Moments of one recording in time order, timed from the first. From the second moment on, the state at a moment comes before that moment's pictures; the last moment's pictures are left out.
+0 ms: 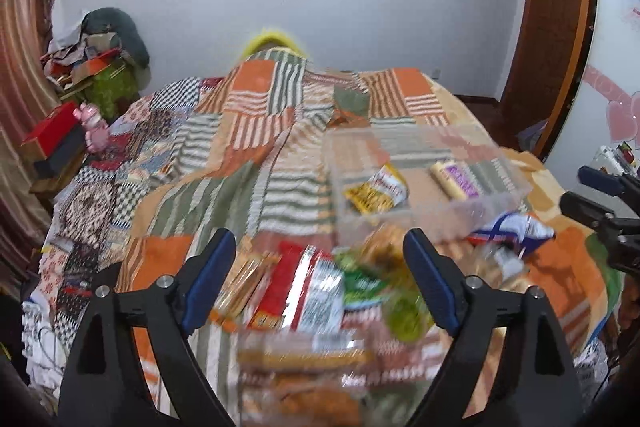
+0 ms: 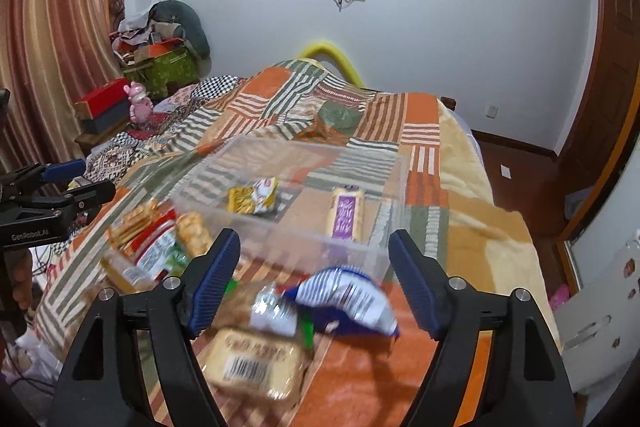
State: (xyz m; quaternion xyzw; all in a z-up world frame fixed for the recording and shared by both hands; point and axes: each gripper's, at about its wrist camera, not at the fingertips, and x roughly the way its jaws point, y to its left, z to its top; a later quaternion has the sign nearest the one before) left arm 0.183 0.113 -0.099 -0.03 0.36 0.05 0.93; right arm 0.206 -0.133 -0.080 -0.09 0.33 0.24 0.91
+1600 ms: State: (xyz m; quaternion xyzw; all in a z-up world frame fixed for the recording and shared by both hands) left arm 0.111 0.123 -0.201 -0.09 0.44 0.02 0.89; right arm 0.163 -0.118 -0.151 -0.11 0.41 0.25 0.87
